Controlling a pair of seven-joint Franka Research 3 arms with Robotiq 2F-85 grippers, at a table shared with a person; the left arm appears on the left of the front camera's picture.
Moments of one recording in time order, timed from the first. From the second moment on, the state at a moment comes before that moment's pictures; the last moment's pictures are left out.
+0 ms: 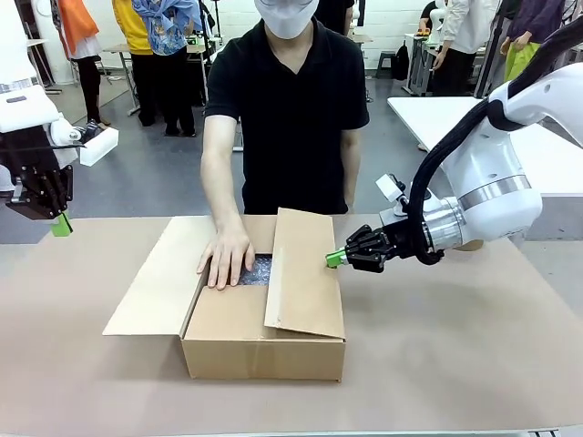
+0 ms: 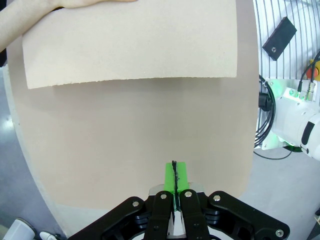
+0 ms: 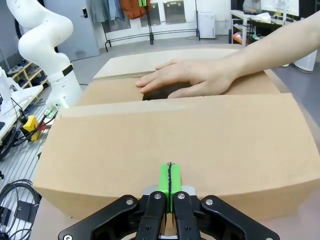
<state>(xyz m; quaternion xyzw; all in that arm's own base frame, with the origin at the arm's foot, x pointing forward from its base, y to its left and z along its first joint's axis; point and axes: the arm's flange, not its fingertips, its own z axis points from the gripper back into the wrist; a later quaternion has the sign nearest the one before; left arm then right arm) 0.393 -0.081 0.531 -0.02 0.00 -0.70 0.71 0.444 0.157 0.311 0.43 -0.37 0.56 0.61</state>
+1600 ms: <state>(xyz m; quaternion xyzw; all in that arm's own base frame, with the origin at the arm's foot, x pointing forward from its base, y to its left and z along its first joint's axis) 0.393 -0.081 0.531 -0.02 0.00 -0.70 0.71 0.452 0.169 0.314 0.42 -0.36 0.58 0.60</state>
